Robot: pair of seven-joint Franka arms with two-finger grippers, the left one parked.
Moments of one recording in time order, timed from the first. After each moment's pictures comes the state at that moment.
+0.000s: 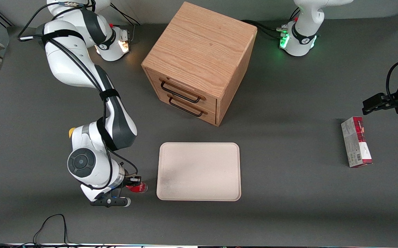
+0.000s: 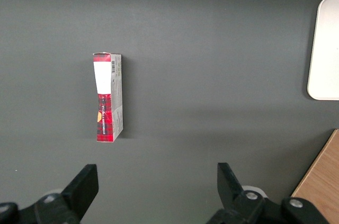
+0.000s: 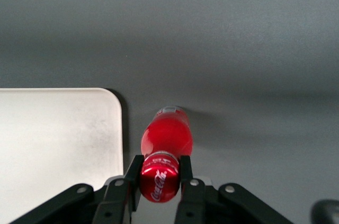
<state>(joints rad) 0.31 0.95 -0.03 -0.89 -0.01 1.89 0.34</state>
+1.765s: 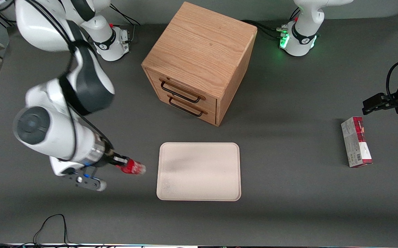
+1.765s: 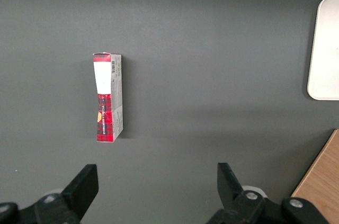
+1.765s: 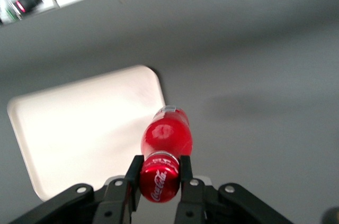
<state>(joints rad) 0.29 0.77 0.09 -0.87 0.00 1.73 0.66</state>
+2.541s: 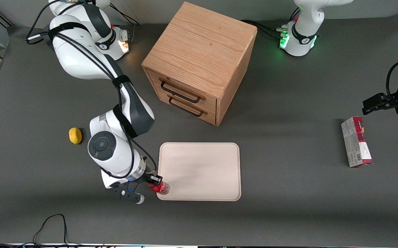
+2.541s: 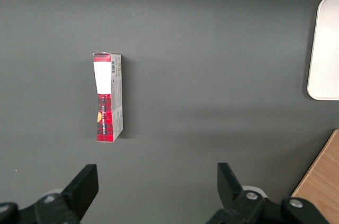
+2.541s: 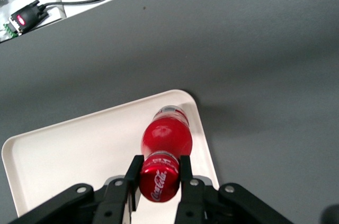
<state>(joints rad) 0.36 0.94 0.09 -0.86 -0.06 1.97 0.74</state>
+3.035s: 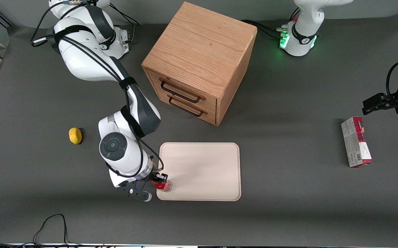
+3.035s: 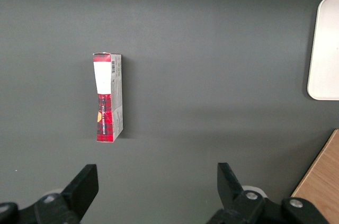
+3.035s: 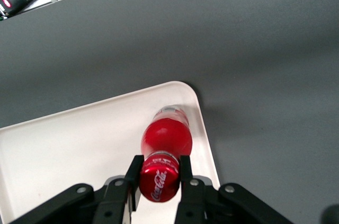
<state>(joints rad) 0.38 0.97 0.09 -0.86 -0.08 1.97 0.74</state>
